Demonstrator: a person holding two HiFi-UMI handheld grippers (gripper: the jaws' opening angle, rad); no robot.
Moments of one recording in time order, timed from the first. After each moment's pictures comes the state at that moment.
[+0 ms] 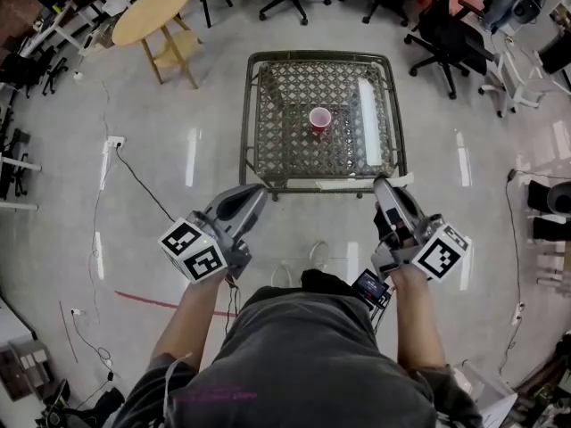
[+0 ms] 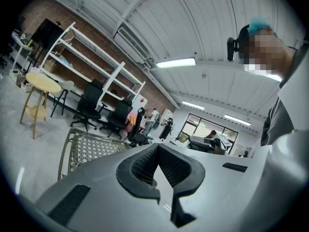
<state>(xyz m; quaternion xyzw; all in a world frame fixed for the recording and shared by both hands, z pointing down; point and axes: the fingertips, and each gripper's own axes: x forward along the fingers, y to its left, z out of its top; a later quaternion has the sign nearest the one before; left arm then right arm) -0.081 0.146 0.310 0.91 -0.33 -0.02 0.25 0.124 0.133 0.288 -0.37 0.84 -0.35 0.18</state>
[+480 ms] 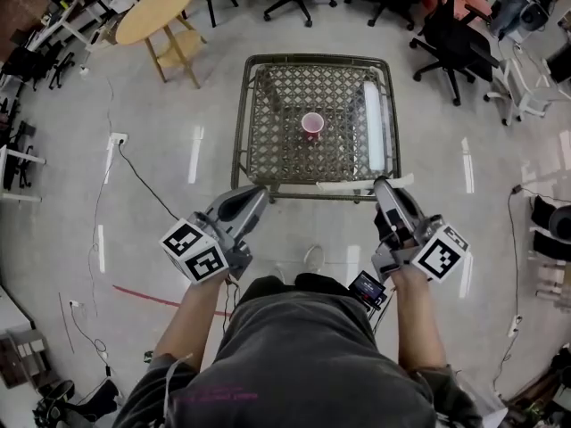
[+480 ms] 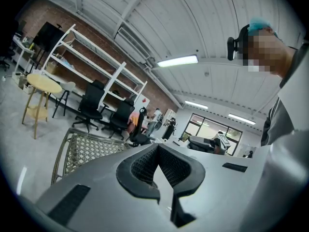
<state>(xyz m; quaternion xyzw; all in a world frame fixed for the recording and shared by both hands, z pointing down) -0.038 0.129 0.314 0.90 -0.35 -0.02 0.25 0.166 0.108 0.294 -0.35 0.85 -0.36 0.17</state>
